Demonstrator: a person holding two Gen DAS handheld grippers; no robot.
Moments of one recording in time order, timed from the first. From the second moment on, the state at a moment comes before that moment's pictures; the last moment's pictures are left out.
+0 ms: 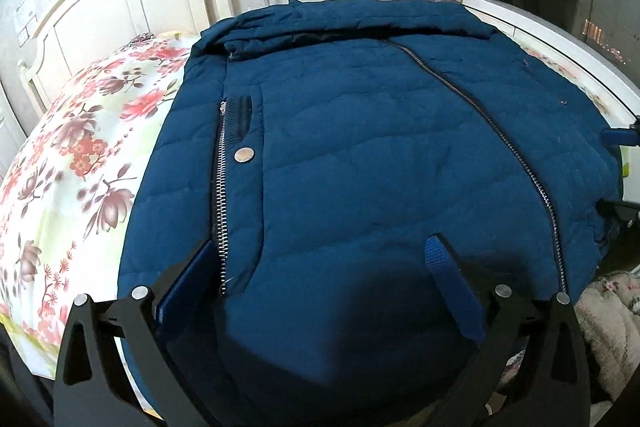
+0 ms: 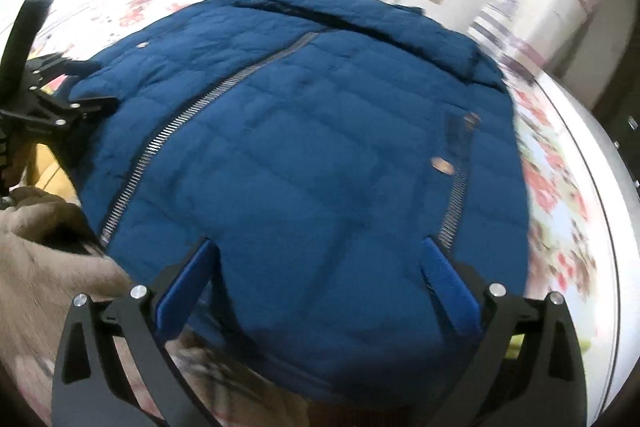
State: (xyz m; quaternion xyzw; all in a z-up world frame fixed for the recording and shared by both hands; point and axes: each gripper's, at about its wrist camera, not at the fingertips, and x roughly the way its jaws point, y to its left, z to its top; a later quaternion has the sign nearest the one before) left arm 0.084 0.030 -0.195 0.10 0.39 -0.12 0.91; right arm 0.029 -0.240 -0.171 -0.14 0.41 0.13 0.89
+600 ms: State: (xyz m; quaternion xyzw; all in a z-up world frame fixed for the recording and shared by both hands) left arm 0.034 0.177 -0.203 -0.15 0.38 -0.16 0.90; right arm -0.023 -0.400 -0.187 0.16 0.41 0.15 0.89
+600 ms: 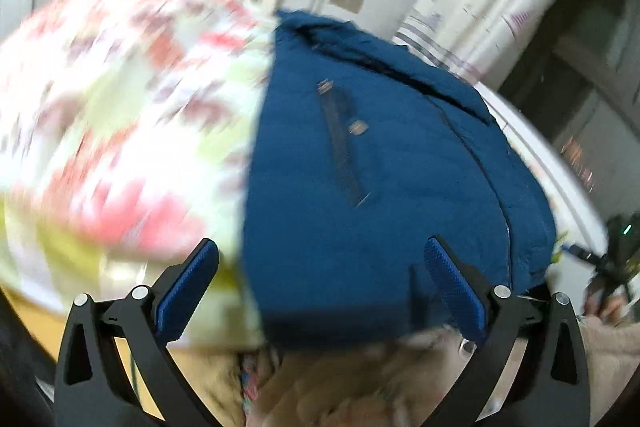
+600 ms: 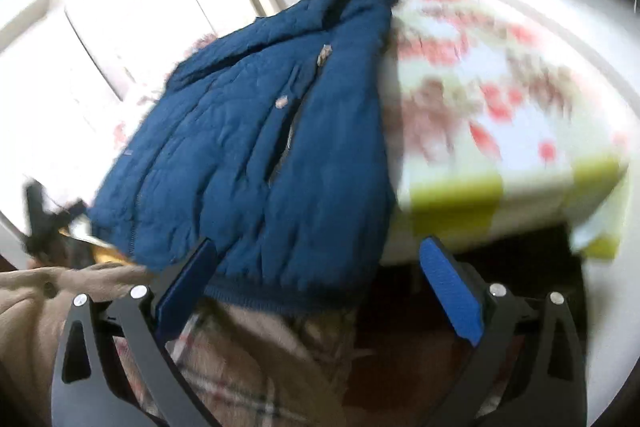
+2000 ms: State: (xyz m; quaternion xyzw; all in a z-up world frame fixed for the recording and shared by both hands) left arm 0.041 0.147 -0.190 -0.15 0.33 -0.25 0.90; right arm -0.023 -0.391 -0.198 0.22 0.32 0.31 0.87
